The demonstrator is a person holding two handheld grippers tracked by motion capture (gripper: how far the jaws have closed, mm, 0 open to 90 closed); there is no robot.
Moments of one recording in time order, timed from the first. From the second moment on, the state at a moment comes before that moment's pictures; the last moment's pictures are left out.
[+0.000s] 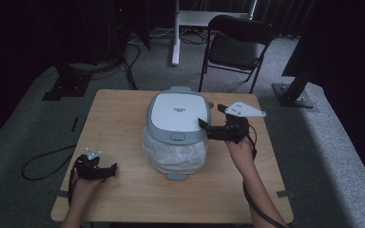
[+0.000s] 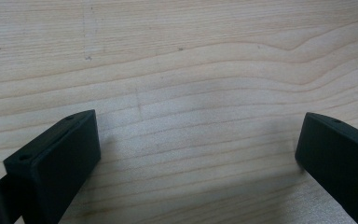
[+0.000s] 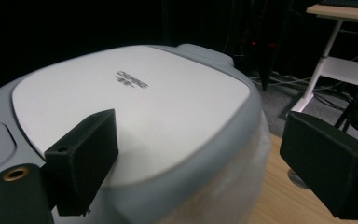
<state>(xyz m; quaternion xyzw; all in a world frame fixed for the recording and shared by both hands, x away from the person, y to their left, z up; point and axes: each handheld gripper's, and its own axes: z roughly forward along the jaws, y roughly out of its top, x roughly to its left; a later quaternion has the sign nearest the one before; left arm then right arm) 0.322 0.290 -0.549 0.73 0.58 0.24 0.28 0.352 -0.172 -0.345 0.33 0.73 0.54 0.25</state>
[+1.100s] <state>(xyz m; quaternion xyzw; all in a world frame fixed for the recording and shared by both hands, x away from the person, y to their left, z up) 0.322 0.290 -0.549 0.73 0.58 0.24 0.28 0.343 -0.249 -0.397 0.43 0.70 0.51 0.26</state>
